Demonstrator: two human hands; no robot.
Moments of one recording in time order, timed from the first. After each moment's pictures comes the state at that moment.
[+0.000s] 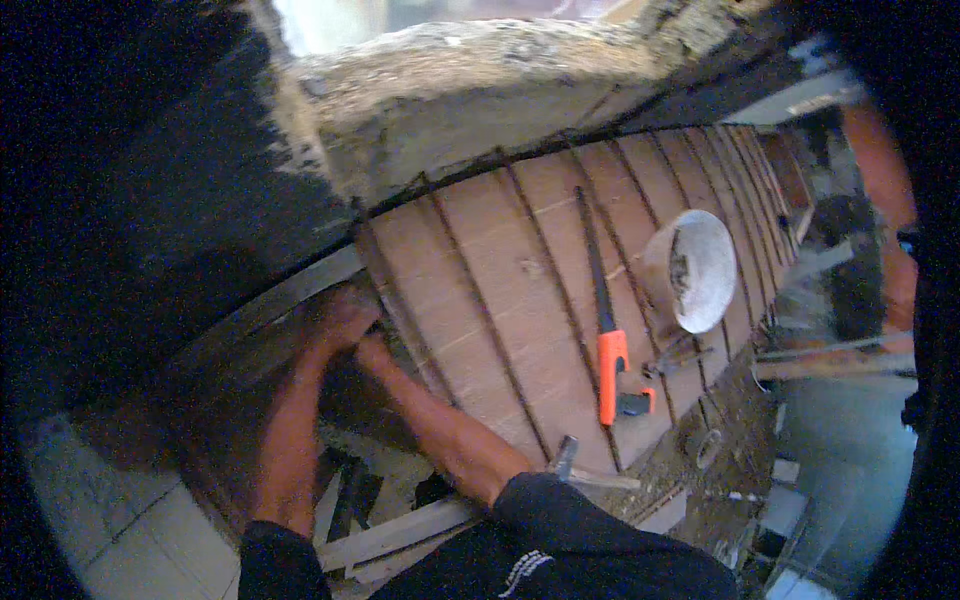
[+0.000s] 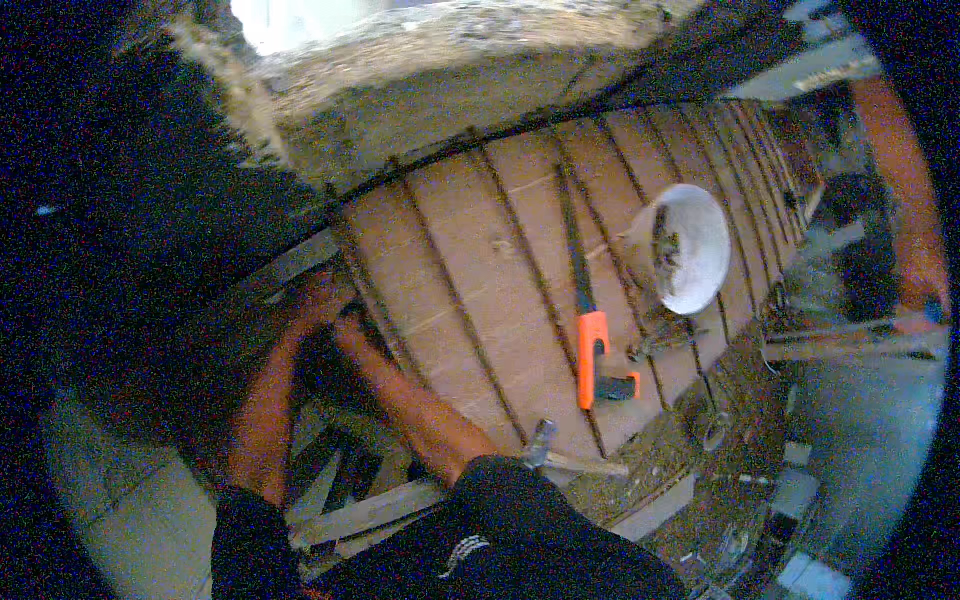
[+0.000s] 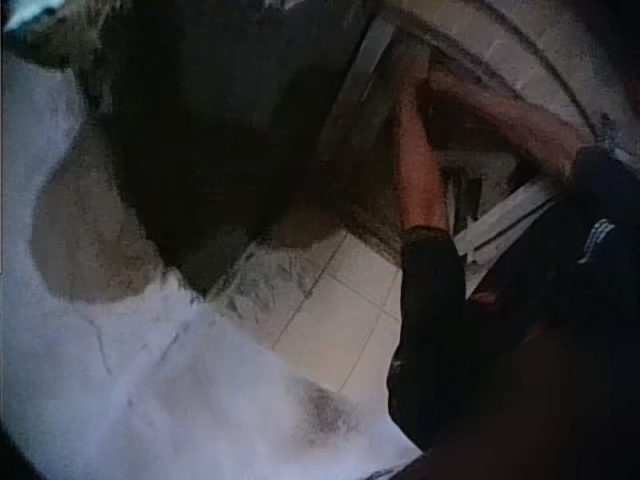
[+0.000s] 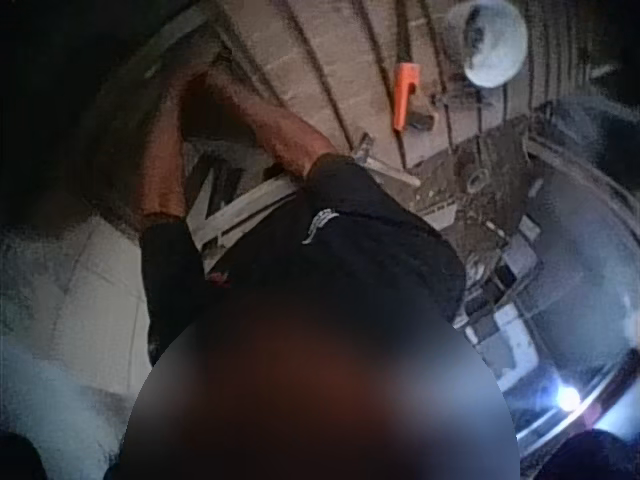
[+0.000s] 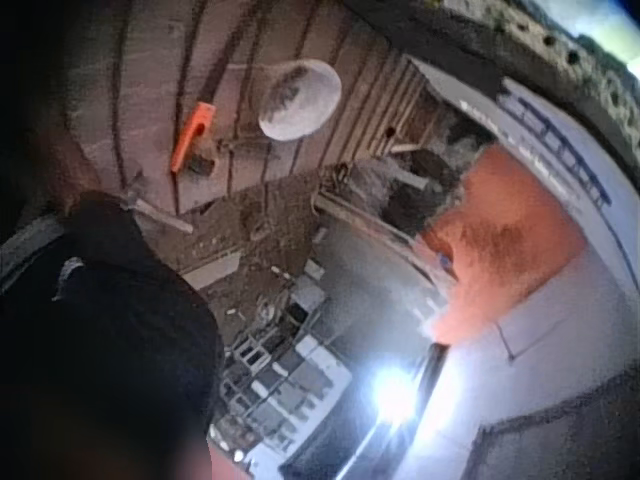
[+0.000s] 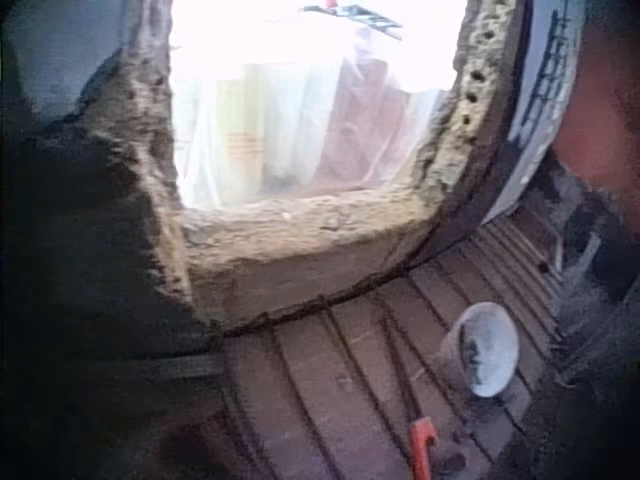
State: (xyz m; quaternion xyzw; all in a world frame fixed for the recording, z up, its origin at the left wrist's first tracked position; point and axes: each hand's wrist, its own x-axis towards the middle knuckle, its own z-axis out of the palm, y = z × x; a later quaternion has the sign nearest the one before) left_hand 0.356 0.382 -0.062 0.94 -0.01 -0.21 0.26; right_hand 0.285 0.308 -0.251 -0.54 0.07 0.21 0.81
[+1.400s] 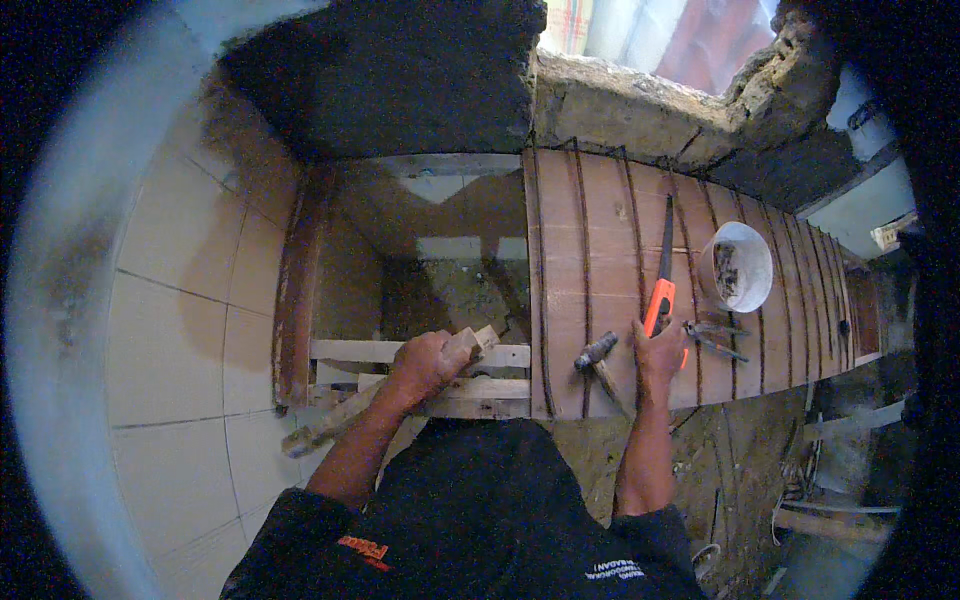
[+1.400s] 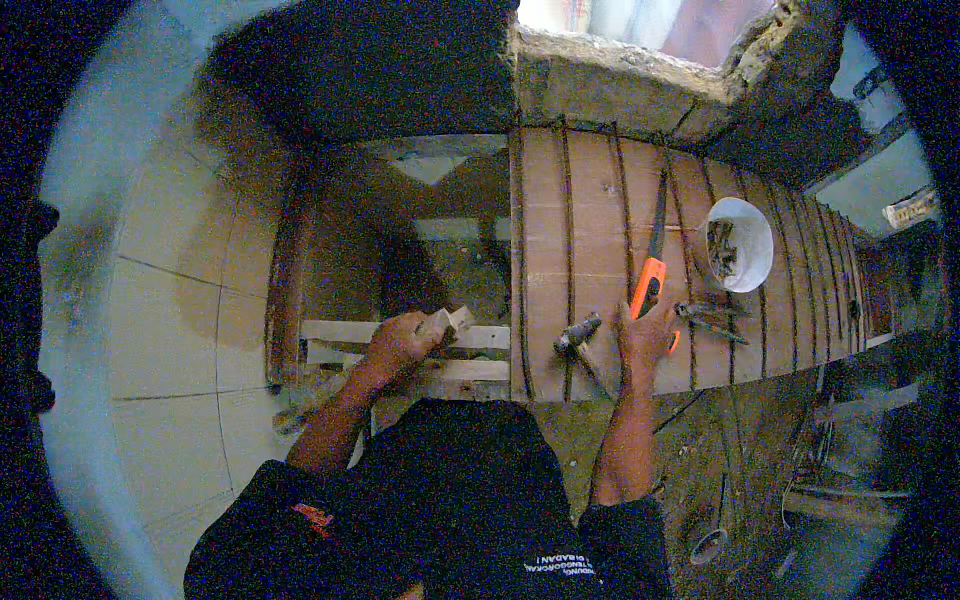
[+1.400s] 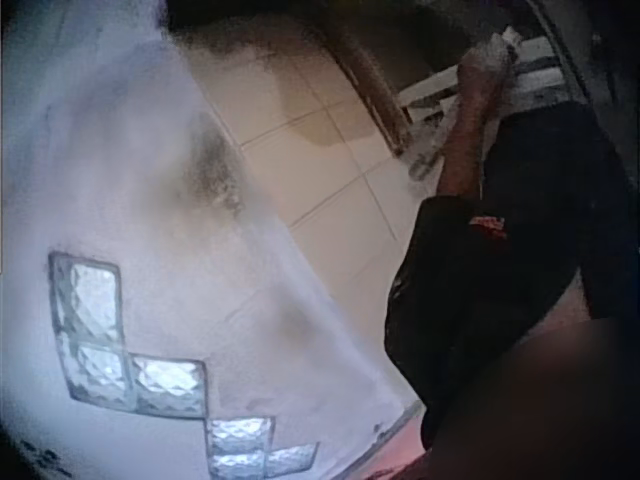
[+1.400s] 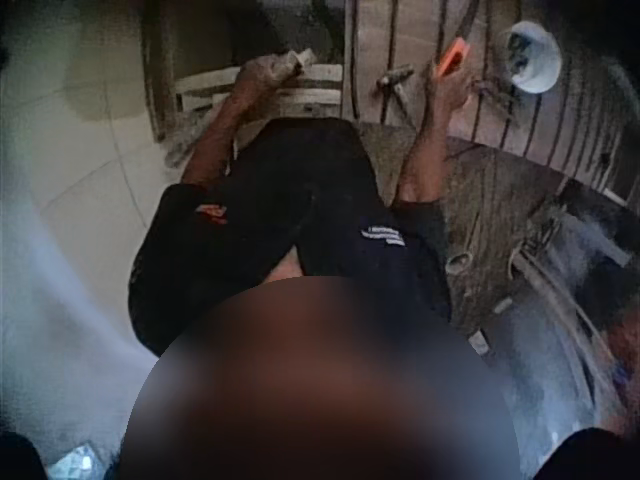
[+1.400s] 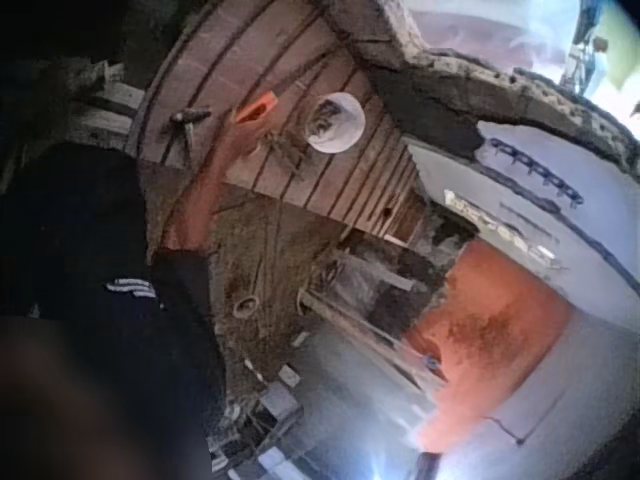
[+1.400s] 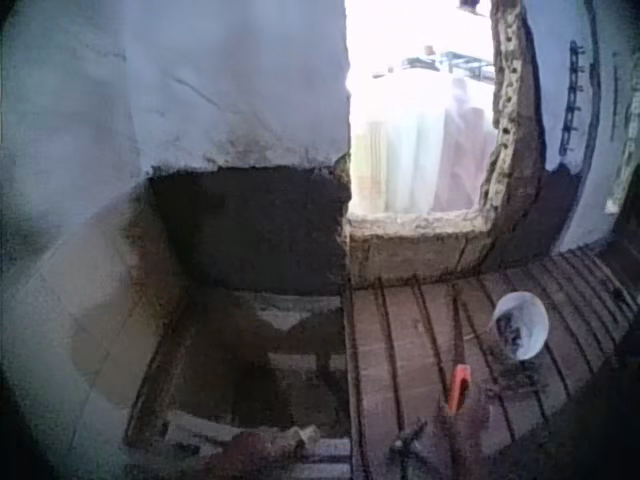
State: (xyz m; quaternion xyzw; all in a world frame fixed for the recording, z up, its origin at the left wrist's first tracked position) left_hand -0.034 0.255 0.099 0.92 0.21 -0.07 0.34; right_hand 0.181 -0.091 0.048 -0.98 0.00 -0.12 0.15
